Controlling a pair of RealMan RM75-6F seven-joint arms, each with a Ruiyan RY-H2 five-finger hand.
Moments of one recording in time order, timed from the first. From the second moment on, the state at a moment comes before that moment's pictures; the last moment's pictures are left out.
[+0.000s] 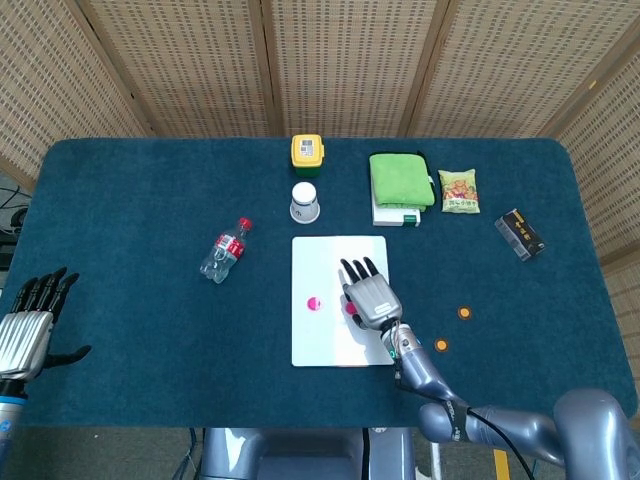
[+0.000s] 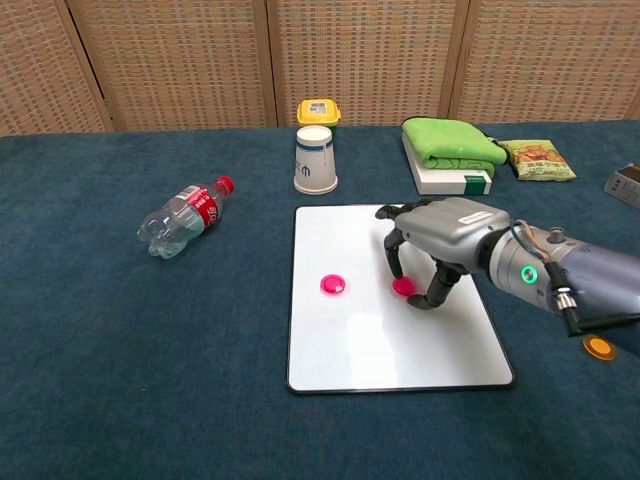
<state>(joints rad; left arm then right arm) -0.16 -1.11 -0.03 -1.68 1.40 1.35 0.12 0.80 -1.75 0.18 -1.38 -0.92 0.94 -0.71</state>
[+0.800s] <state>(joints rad) -0.16 -1.11 -0.03 -1.69 1.40 1.35 0.13 0.74 -1.57 0.16 -1.52 -0.95 1.04 -0.66</state>
